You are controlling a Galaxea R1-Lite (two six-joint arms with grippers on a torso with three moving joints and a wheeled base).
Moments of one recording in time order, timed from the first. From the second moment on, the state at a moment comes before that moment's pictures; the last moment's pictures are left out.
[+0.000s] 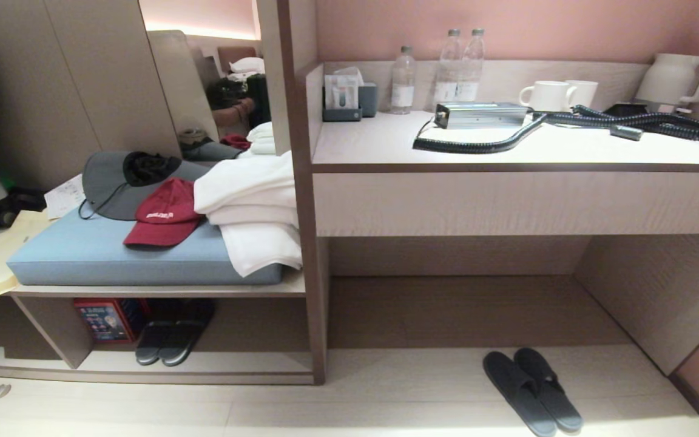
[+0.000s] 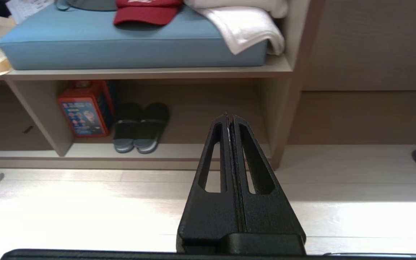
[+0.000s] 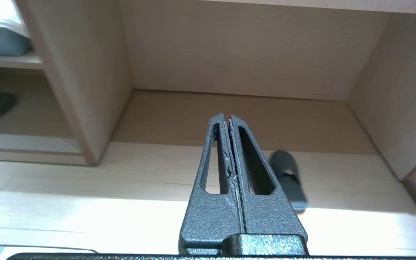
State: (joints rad) left arm 0.00 0.00 0.00 0.00 0.00 -0.01; right arm 0.01 0.00 0.00 -0.01 -0.01 -0.01
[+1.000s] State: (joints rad) left arm 0.00 0.00 0.00 0.00 0.00 -0.01; right arm 0.01 0.00 0.00 -0.01 -0.01 -0.01
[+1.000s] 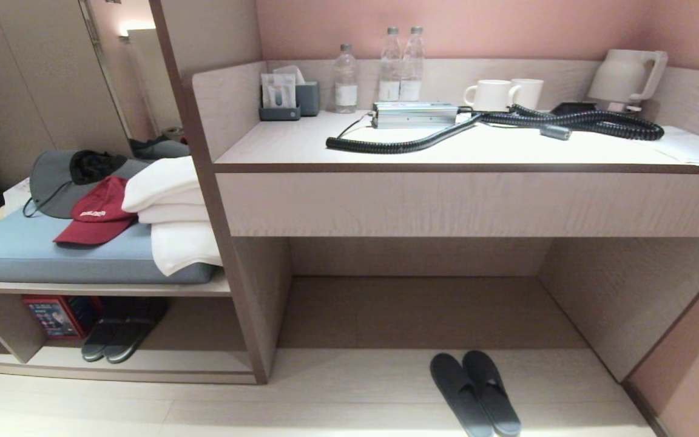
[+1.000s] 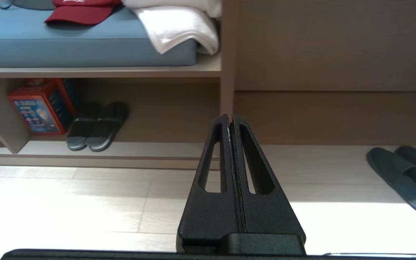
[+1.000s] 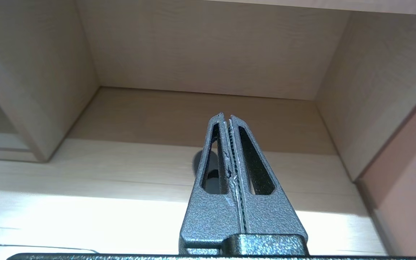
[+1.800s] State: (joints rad) left arm 0.00 0.00 0.00 -0.01 0.00 -0.01; right arm 0.01 0.00 0.00 -0.01 -0.01 -0.01
